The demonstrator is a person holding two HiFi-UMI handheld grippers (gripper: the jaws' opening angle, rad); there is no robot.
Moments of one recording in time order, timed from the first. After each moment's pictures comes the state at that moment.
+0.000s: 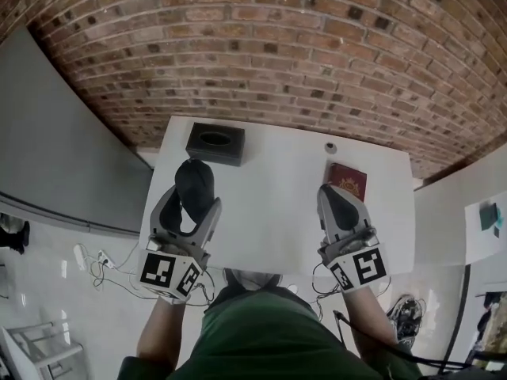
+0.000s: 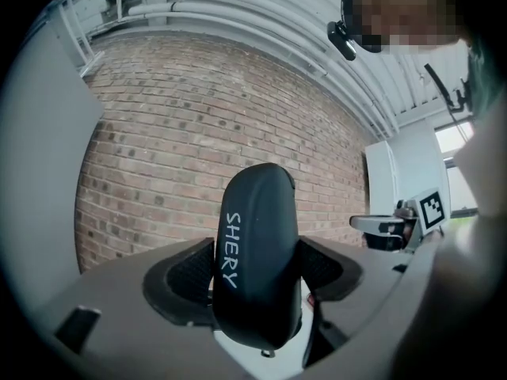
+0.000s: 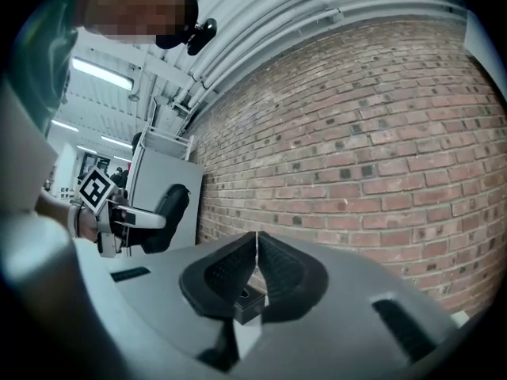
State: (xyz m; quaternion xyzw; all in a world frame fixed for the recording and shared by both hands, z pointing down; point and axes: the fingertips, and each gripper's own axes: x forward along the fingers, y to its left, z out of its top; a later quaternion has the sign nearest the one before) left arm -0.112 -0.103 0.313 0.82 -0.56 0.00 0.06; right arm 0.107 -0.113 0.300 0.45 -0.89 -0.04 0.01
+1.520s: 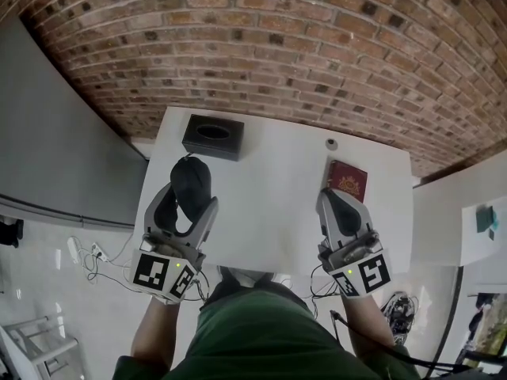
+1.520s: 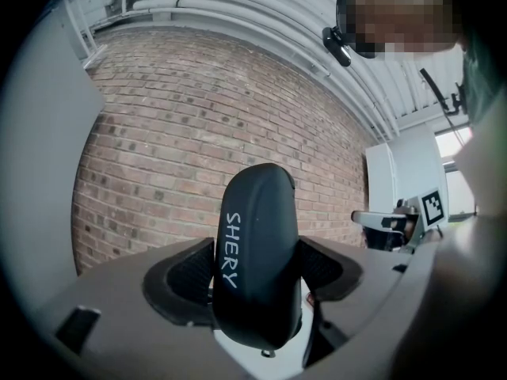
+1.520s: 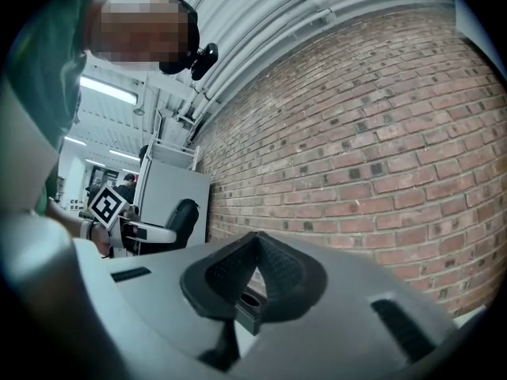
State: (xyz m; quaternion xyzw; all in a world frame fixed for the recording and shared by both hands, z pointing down) left arm -0.123 -0.113 0.325 0.83 -0.56 -0.01 0.07; right arm 0.091 -0.115 0.297 0.42 -0.91 -0.03 -0.02
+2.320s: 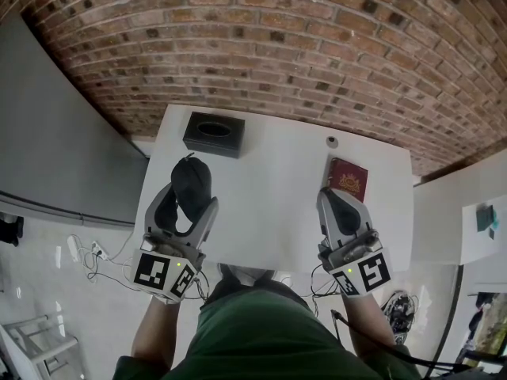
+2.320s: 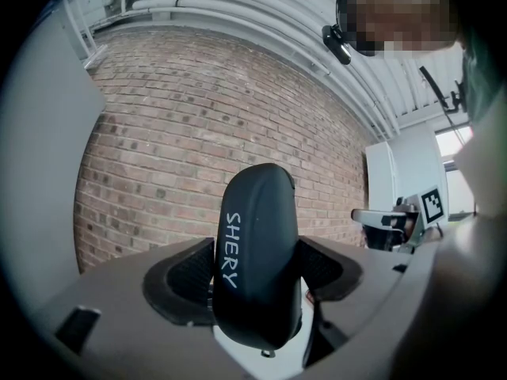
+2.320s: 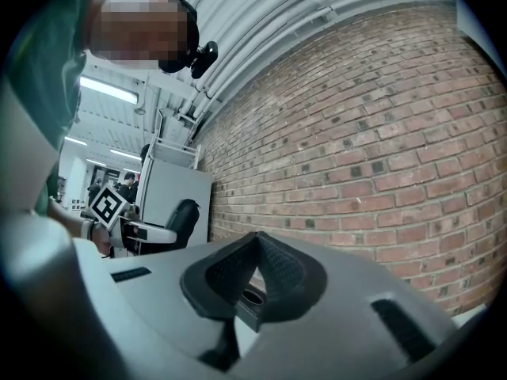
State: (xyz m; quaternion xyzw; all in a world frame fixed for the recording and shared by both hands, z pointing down) left arm -0.125 -0.105 0.332 0.83 -0.56 0.00 0.08; right arm 0.089 -0.108 0.301 0.41 -0.91 -0.02 -0.01
